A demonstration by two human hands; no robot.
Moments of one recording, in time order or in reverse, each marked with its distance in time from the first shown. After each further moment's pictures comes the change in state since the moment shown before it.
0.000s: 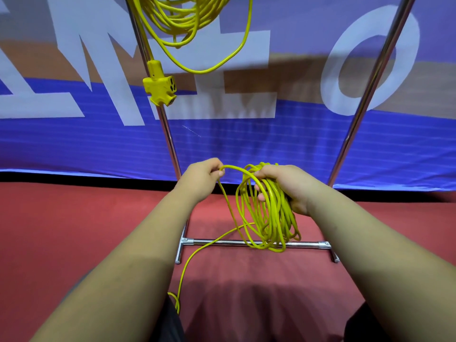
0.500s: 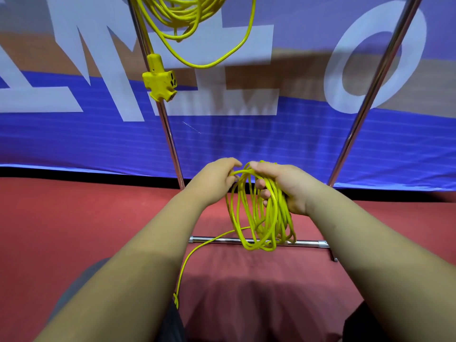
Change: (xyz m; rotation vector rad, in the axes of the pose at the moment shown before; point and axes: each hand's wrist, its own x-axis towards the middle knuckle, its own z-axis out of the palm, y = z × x) left_hand 0.007 0.011 0.022 0.131 -0.084 0.268; right_hand 0.006 0.003 0.005 0.068 -0.113 0.054
